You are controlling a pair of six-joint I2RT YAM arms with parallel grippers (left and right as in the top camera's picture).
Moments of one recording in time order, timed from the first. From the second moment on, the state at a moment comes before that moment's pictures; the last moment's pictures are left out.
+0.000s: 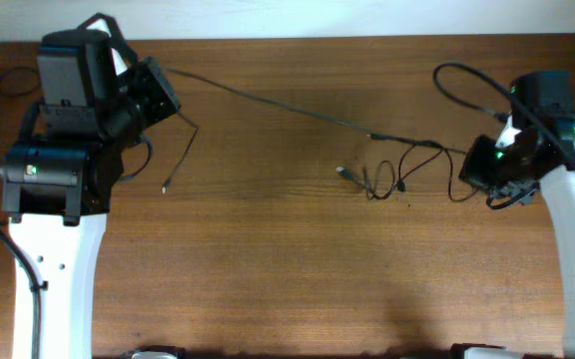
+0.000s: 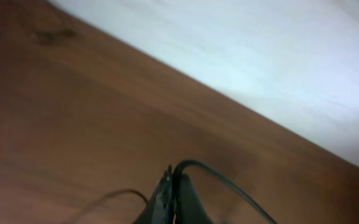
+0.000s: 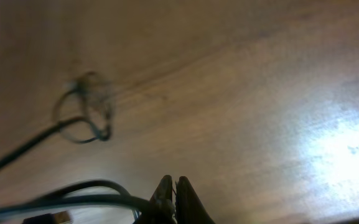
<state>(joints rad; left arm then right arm) -0.07 1.39 1.78 -1.02 -0.04 -0.54 -0.06 1.47 1.57 -1.38 -0.07 0.42</state>
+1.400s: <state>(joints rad) -0.11 1.52 1.78 -1.07 0.50 -0.20 -0.07 1.32 1.89 -0.59 -0.90 0.77</state>
